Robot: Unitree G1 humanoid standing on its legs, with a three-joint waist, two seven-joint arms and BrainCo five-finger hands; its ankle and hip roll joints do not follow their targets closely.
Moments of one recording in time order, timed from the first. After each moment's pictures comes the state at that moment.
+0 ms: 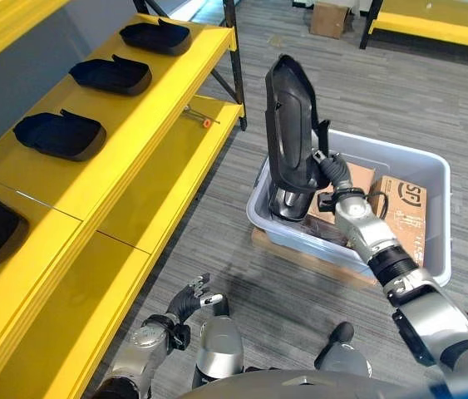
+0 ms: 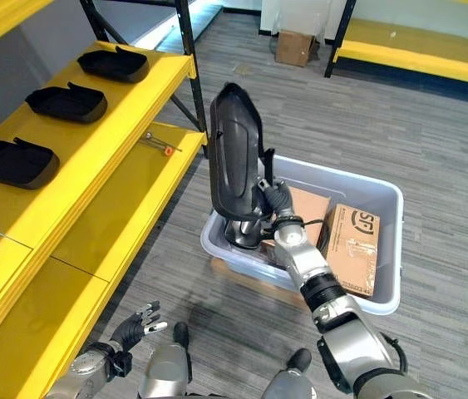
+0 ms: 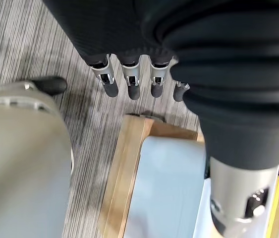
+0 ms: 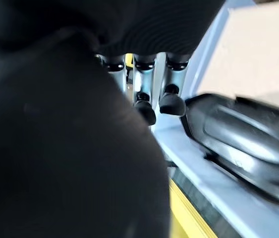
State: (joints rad) left arm 0.11 0.41 -0.30 0.60 -0.46 -0.05 -0.18; right arm -0.58 -0.23 0.35 0.57 0.37 0.07 -0.36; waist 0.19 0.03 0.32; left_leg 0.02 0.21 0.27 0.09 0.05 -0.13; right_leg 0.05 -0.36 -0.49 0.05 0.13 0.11
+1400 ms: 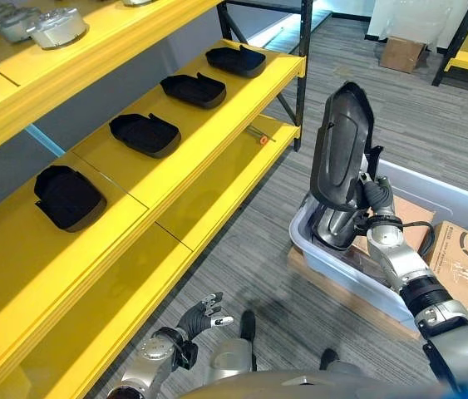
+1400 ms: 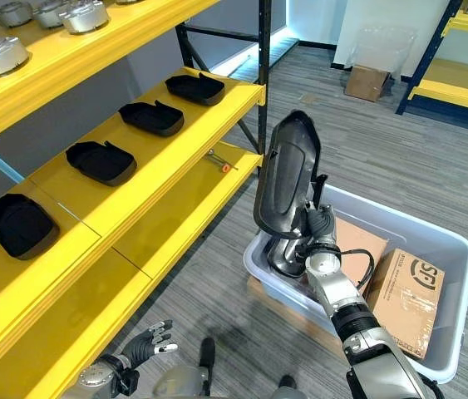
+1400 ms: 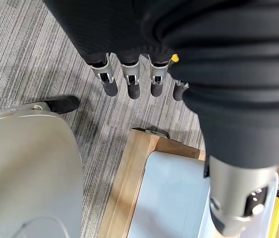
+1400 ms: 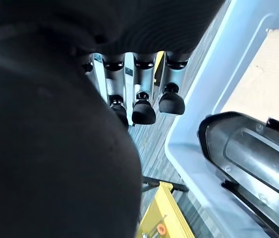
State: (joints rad) left arm 0.13 0.36 -0.35 0.60 -0.33 -0.03 -0.28; right arm -0.42 -0.43 0.28 0.53 0.26 0.00 -0.52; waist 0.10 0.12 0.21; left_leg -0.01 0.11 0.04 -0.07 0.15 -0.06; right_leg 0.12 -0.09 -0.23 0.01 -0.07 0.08
